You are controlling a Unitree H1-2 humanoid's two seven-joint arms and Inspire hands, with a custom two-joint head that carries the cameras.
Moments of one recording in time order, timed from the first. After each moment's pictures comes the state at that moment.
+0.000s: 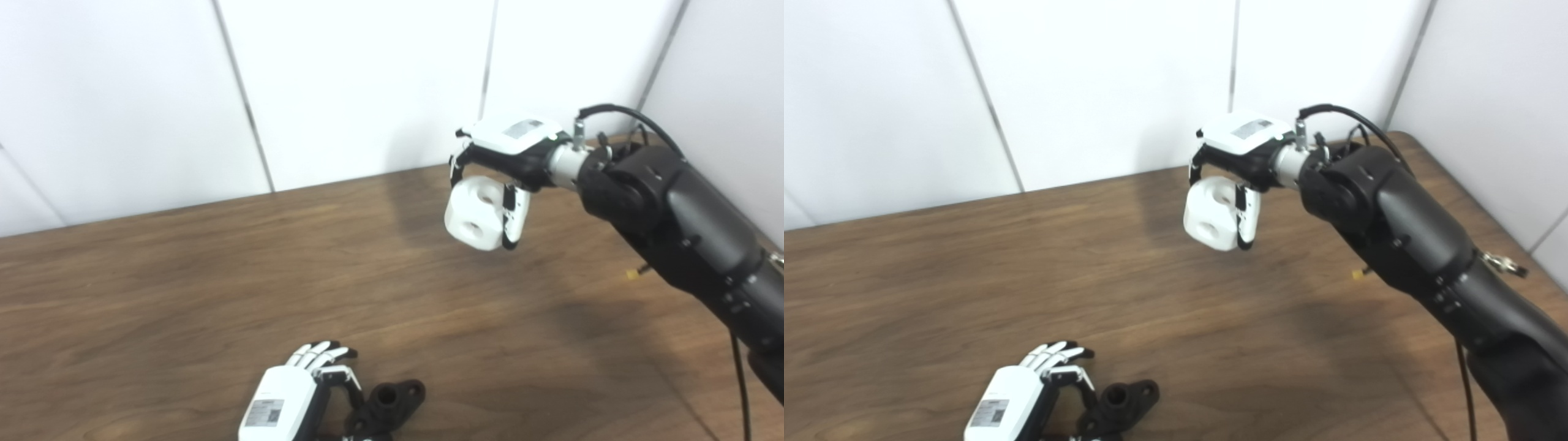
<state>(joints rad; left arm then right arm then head) 0.15 0.19 -0.45 -0.27 1.01 -0.02 -0.08 -0.63 -0.72 0.34 -0.37 -0.75 0.23 0.81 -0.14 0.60</state>
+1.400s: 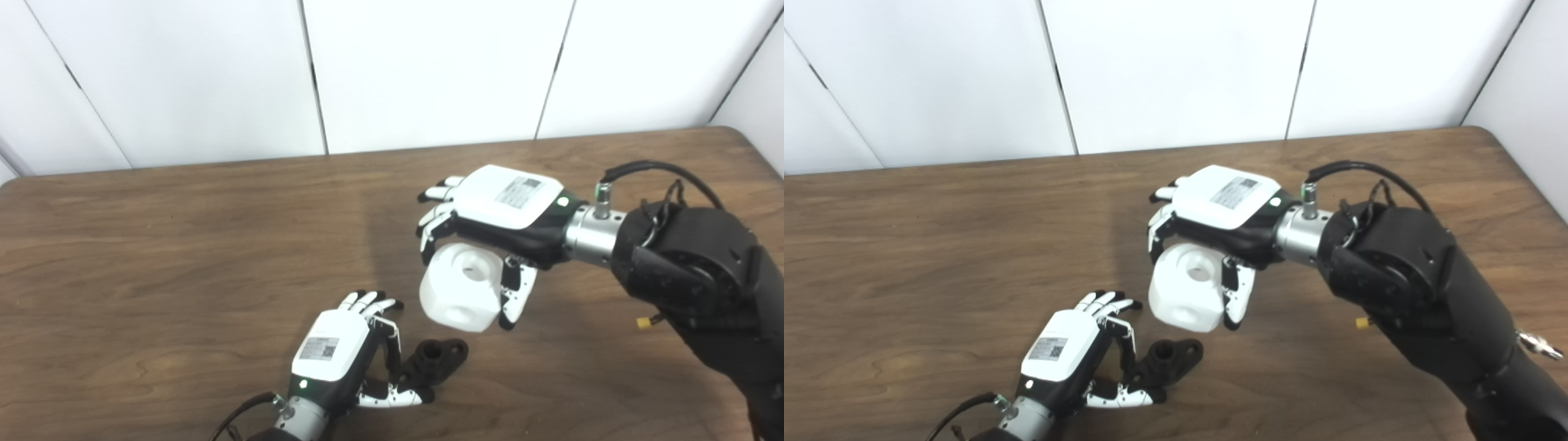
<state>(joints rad) 0.09 0.16 -0.48 -0.27 1.05 0.08 -0.17 -0.54 -0.54 0.37 -0.68 -0.70 0.20 0.99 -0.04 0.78</state>
